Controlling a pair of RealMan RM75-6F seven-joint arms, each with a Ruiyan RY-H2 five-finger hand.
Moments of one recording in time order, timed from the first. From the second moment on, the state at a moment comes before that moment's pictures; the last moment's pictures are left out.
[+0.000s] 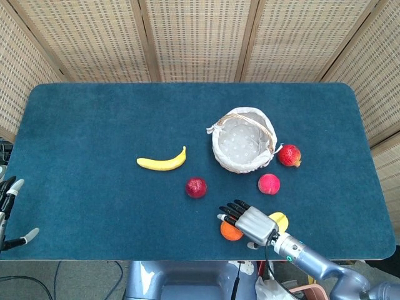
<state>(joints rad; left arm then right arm) 0.00 -0.96 0.00 -1.85 1.56 1.55 0.07 0.58 -1.26 0.05 -1.76 -1.65 0.72 -0.29</state>
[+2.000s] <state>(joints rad) -0.02 -0.94 -0.01 -1.85 1.52 1.51 0.04 0.74 -1.31 0.28 -1.60 -1.39 1.10 -0.36</state>
